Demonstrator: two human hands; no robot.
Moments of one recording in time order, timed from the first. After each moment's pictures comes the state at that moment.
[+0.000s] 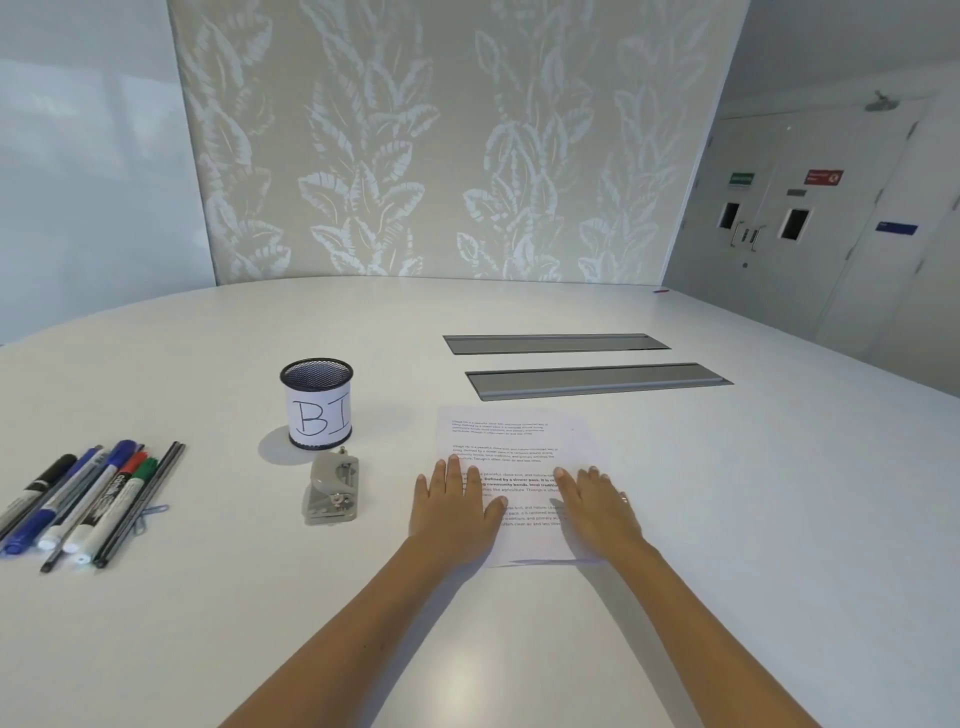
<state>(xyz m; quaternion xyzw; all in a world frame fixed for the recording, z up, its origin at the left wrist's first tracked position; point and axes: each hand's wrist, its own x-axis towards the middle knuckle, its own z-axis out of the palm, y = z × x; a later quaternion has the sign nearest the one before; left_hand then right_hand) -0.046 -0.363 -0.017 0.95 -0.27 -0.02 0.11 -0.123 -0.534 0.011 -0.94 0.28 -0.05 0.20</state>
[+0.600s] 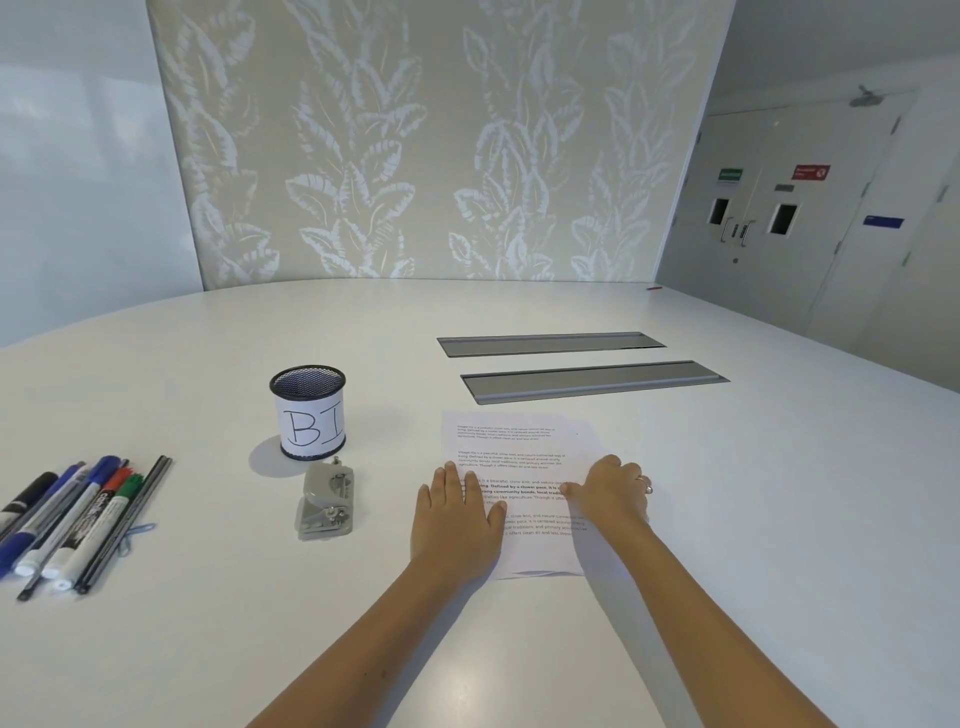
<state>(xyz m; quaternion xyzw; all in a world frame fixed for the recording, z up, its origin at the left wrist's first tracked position) -0.051 -0.369 -0.021 0.96 -0.26 0.01 0.13 -0.100 -0.540 0.030 -0.88 0.44 -0.07 0.19</state>
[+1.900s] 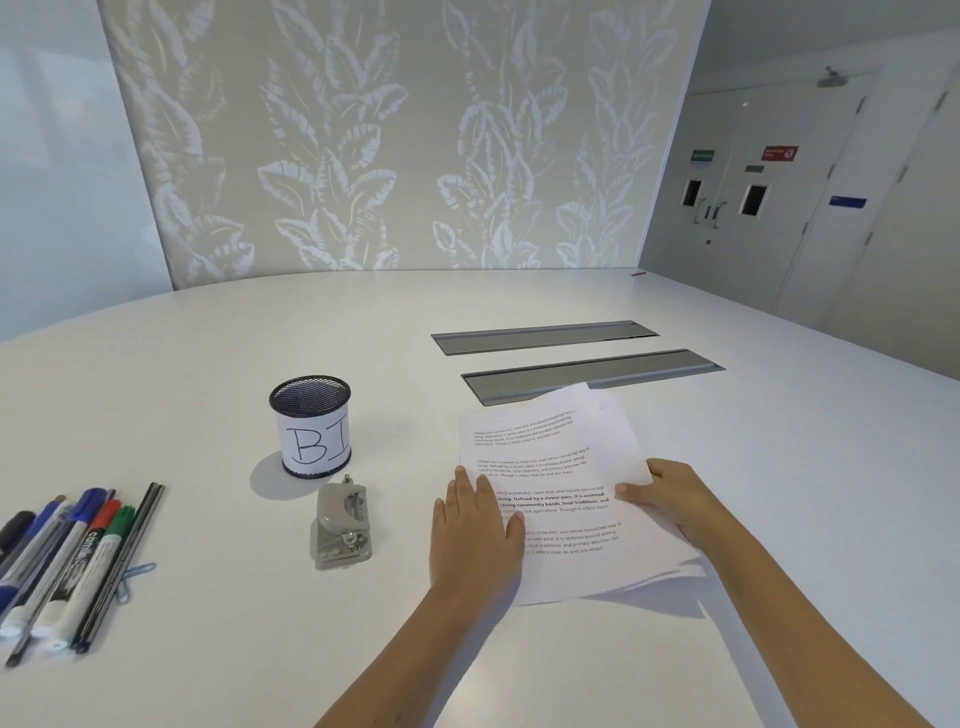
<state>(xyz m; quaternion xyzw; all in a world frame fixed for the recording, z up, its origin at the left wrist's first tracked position) -0.054 -0.357 -0.010 0.93 -0.26 0.02 0.24 -0.135 -0.583 0.043 -0.73 0.30 -0.14 0.60</state>
